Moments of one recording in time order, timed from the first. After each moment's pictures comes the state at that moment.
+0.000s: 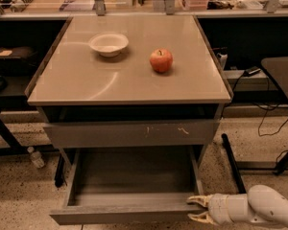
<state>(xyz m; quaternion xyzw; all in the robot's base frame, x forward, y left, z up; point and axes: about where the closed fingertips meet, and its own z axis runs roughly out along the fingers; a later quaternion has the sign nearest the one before) 0.393 -0.186 0.420 -0.69 0.61 0.17 0.36</state>
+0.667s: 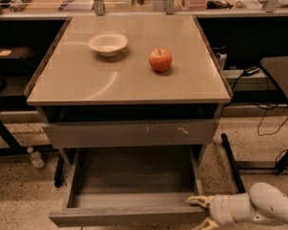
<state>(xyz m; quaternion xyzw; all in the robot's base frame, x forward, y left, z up) 0.383 -0.193 0.411 -0.68 0.59 0.22 0.36</state>
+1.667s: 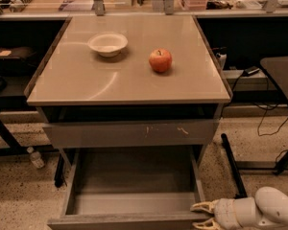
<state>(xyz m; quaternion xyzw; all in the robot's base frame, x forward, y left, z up) 0.371 -0.201 0.413 -0.68 0.60 0.22 0.36</state>
